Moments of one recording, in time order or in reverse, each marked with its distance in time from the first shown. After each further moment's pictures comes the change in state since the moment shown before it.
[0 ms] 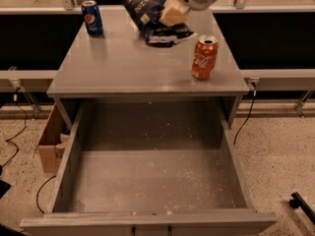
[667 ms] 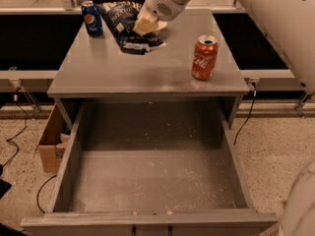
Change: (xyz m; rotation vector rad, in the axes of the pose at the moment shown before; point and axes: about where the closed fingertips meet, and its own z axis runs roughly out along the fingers) arm -0.034 -0.009 0.089 -0.107 -0.098 0.040
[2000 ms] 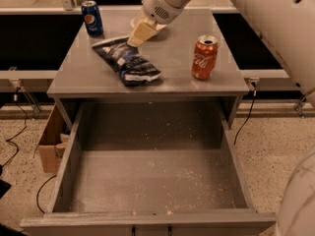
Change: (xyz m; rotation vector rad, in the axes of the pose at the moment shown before) arm -0.002 0.005 0.015 -0.025 -0.003 0.000
